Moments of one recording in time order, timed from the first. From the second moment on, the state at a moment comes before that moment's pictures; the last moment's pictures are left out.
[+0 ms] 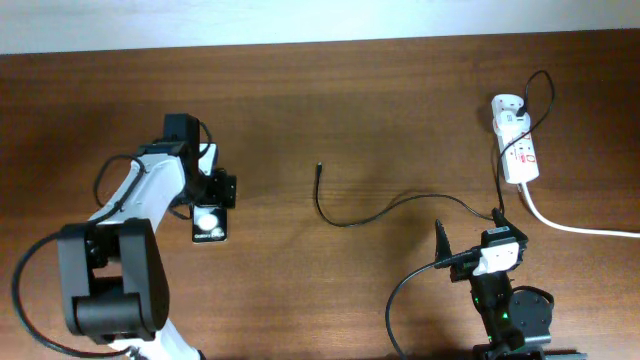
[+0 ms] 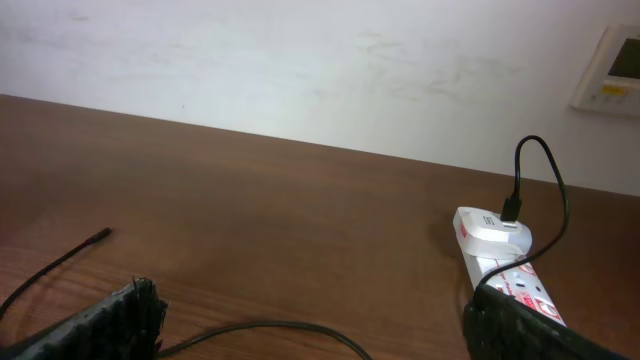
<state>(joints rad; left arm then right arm) 0.01 1.88 1.21 -0.77 -0.02 0.06 0.04 0.01 0.01 -0.07 -0.09 -0.10</state>
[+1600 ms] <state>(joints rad) 0.01 1.98 1.27 -0.82 0.02 0.10 0.04 0.01 0.01 -0.07 -0.09 -0.10</state>
